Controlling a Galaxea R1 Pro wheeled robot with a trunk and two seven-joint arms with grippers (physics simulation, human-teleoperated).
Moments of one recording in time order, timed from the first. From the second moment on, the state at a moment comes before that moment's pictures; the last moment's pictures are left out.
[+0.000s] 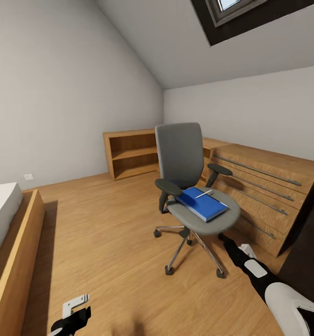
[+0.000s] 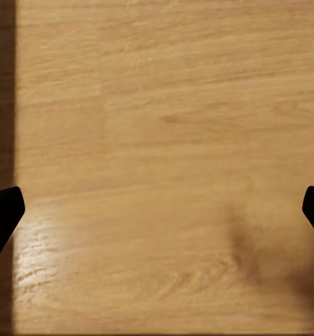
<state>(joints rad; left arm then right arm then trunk) -0.22 0.06 0.02 -0.72 0.33 0.13 0.23 -0.77 -0.17 -0.25 -0.20 -0.85 0.11 0.25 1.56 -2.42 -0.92</state>
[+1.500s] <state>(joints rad) -0.22 0.06 0.02 -0.72 0.32 0.13 0.23 -0.77 -0.14 -0.26 -0.20 -0.75 0.11 0.45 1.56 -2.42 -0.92</state>
